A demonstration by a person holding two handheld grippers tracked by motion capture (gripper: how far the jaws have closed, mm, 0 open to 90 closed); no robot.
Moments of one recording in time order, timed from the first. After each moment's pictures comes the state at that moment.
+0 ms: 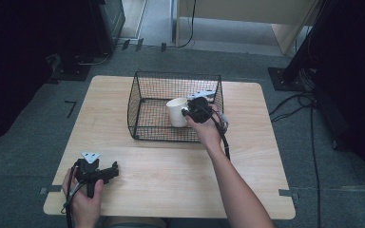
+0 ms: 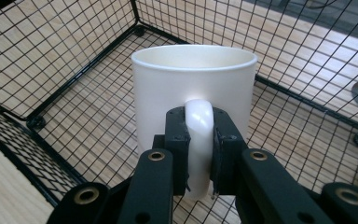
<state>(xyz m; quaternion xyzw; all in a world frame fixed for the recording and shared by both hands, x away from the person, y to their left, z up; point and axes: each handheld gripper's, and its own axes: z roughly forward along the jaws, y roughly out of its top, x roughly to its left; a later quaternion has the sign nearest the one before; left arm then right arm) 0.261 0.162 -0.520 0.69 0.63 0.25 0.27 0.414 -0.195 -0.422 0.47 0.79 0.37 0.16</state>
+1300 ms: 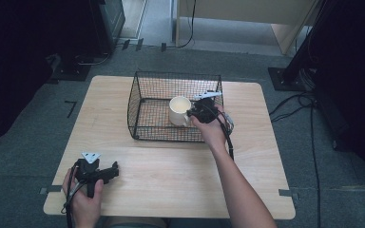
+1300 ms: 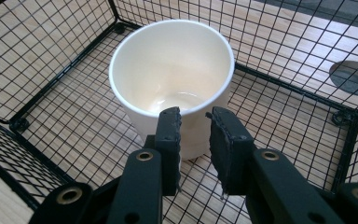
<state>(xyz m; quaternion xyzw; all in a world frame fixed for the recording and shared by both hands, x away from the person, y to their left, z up) 0.261 0.162 -0.520 0.69 0.63 0.25 0.27 0.413 -0.212 -0.426 0.50 0.77 0.37 0.16</state>
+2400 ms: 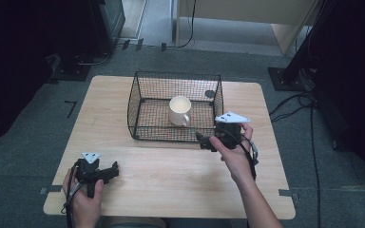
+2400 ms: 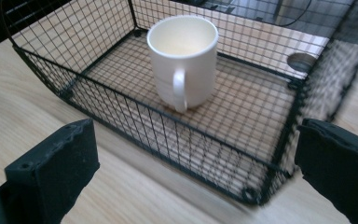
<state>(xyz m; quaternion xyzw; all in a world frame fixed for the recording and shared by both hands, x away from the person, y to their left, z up) 0.261 0.162 -0.520 0.69 0.63 0.25 0.27 0.305 -0.256 -0.397 0.49 0.74 0.41 0.20</state>
